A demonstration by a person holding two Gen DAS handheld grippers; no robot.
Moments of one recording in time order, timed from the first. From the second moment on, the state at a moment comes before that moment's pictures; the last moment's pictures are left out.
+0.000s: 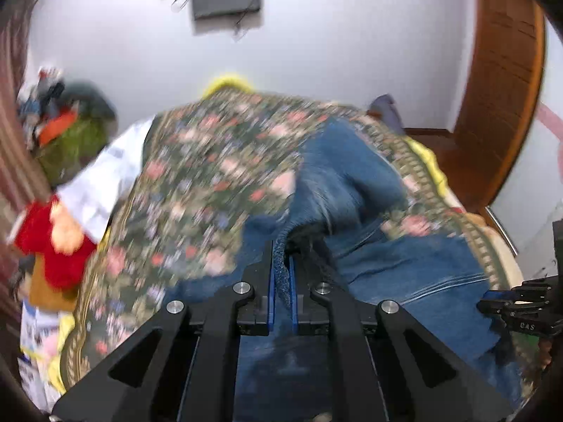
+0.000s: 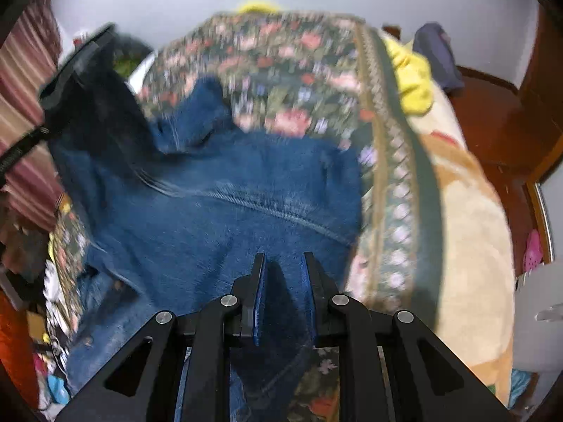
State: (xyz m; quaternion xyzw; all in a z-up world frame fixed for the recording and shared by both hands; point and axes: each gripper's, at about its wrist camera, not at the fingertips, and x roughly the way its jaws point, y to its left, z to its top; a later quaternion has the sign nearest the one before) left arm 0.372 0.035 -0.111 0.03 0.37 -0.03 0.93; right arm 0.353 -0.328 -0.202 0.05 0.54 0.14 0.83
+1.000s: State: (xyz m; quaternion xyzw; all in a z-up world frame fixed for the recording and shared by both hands) left arm 0.364 0.134 -0.239 -0.10 0.49 -0.01 0.87; right arm 0.325 -0.374 -0.235 0.05 0.56 0.05 0.82
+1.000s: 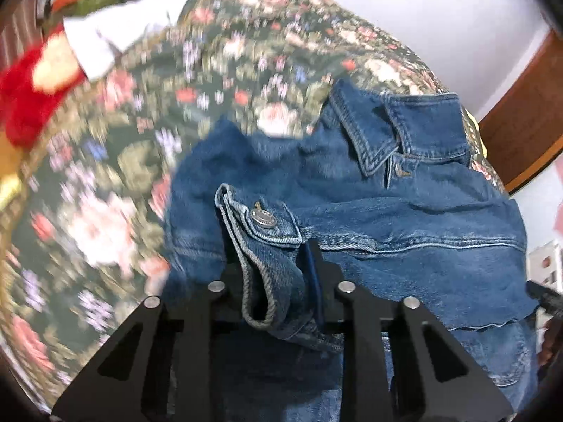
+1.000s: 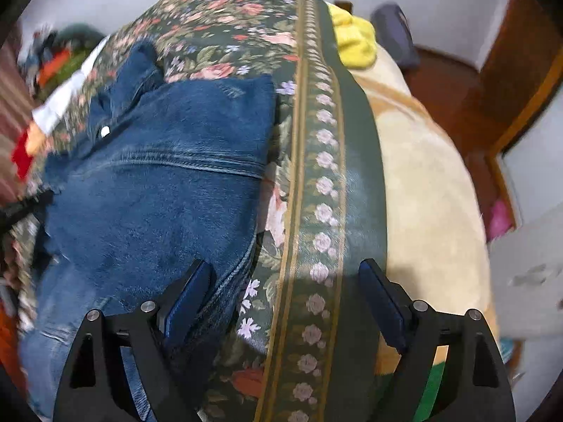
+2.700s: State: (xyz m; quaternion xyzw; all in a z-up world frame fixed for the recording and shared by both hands) left arm 0.436 0.171 -0.267 -0.04 0.51 0.03 0.86; right arm 0.441 -0.342 -0.244 0.19 0.54 0.12 0.81
